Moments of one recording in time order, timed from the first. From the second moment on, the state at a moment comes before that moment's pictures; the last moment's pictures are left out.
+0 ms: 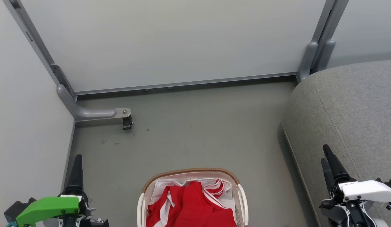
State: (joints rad) left arm -0.07 0.04 0.11 0.30 -1.44 -0.13 0.05; right arm -0.07 -0.06 -0.08 0.27 1.51 0.13 0.05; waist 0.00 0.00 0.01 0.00
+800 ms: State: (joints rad) left arm -0.07 0.04 0.04 0.28 -0.92 -0.11 -0.04; right arm -0.08 -0.09 -0.04 0.24 1.04 0.13 -0.04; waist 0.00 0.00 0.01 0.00
